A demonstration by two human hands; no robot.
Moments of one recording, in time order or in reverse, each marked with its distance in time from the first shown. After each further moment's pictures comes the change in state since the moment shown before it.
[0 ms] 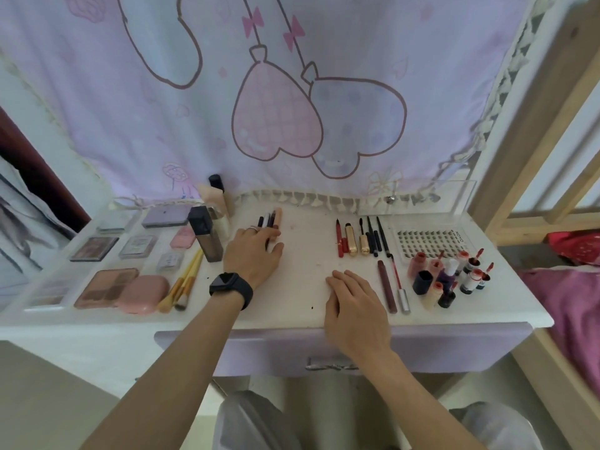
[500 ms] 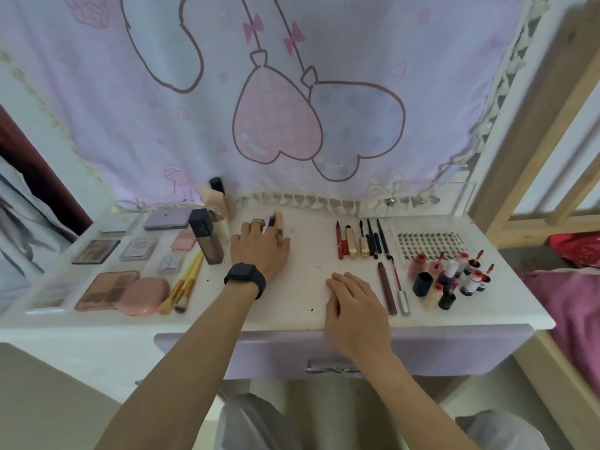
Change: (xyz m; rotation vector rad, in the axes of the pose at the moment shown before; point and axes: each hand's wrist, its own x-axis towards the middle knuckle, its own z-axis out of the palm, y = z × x) left_hand 0.021 0.009 0.016 0.325 -0.001 -0.035; right_hand 0.000 -0.002 -0.001 0.016 0.056 0.014
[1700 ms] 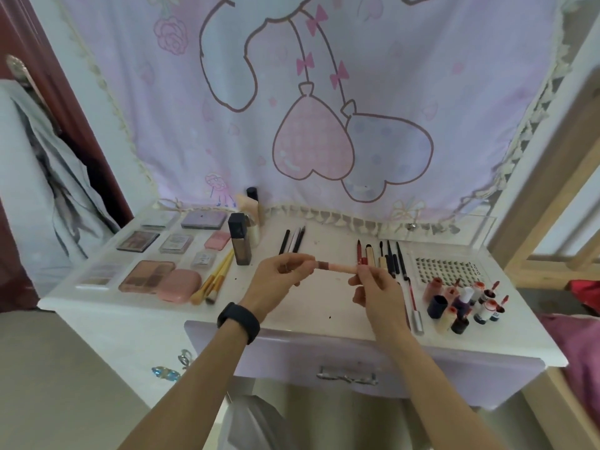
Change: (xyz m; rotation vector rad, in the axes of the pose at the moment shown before) left_hand -0.087 -0.012 -0.061 -1.348 -0.183 -0.087; right_hand 0.050 -0.020 -0.038 1.049 -0.115 0.613
